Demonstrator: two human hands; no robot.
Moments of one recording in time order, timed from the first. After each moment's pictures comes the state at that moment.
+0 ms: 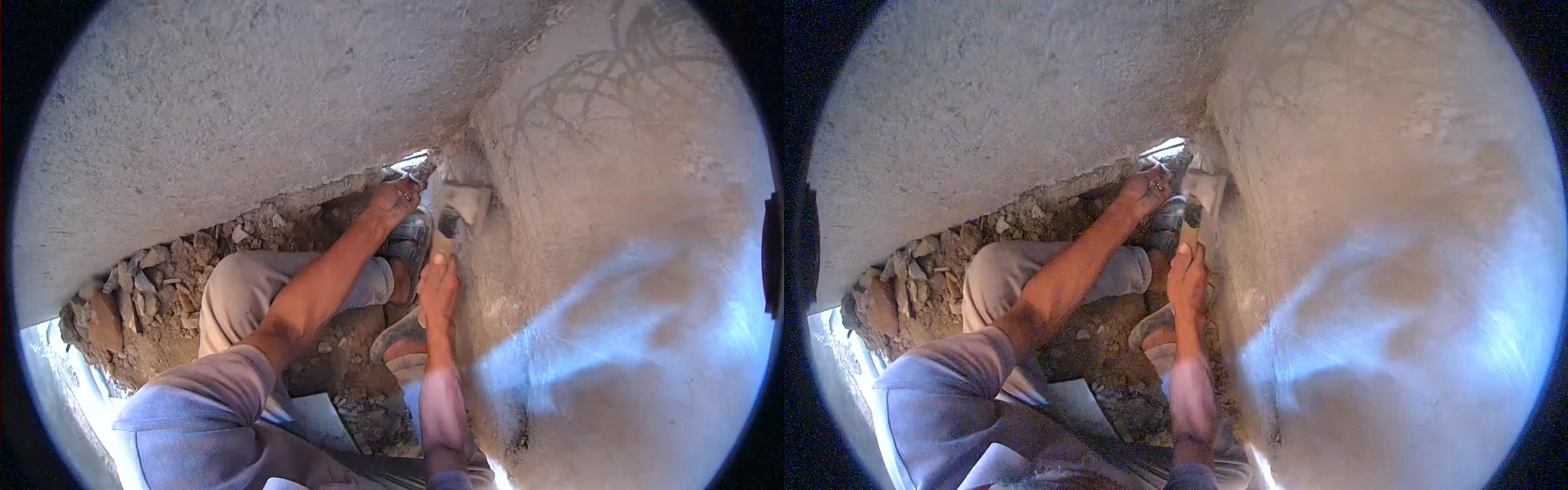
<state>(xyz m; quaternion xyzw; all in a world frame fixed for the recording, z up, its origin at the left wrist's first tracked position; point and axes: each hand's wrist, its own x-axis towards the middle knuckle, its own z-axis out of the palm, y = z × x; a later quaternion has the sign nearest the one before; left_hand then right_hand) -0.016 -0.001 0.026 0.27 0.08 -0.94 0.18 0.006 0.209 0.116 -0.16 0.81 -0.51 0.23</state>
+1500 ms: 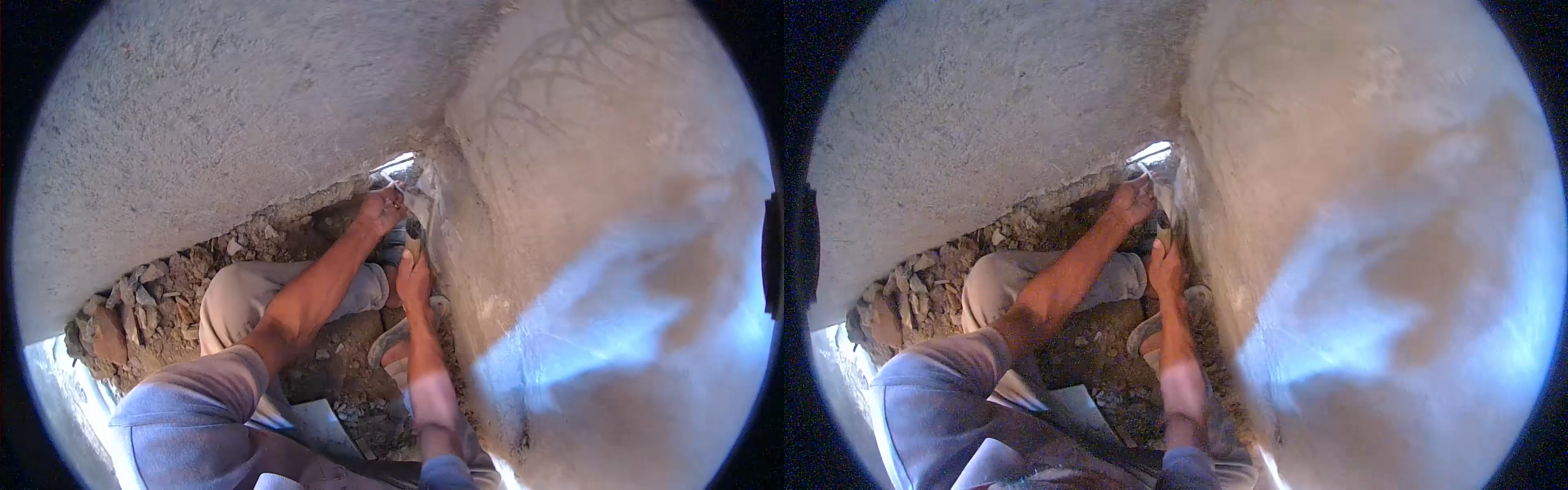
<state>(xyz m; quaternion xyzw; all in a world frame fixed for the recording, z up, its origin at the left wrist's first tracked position) -0.012 0.013 0.021 0.33 -0.03 -0.93 0.19 0.009 0.203 0.042 -0.26 0.78 -0.57 0.06</state>
